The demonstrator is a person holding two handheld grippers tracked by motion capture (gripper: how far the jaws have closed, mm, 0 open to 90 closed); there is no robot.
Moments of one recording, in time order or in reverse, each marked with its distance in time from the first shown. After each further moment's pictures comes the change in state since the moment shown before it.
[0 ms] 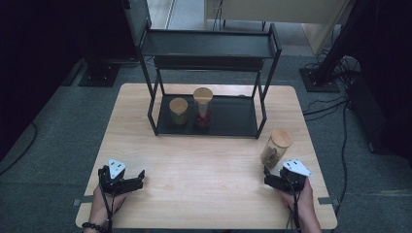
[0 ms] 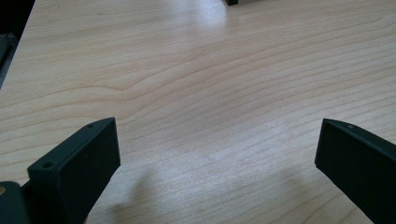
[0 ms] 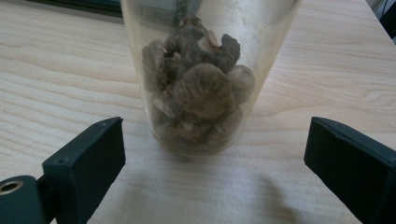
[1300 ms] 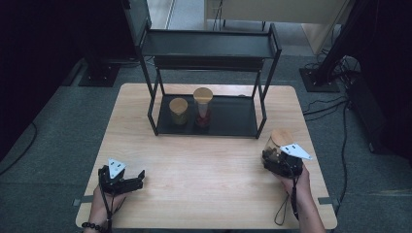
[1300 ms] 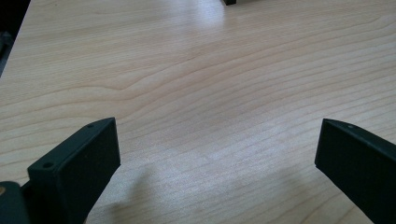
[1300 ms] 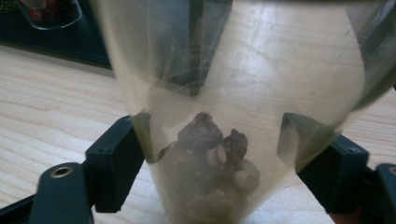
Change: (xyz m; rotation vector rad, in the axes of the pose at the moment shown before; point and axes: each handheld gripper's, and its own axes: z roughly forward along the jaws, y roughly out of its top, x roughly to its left) left arm 0.001 0.000 0.000 0.006 -0.014 -0.002; right arm -0.001 0.049 0.006 -0.035 0.052 -0.006
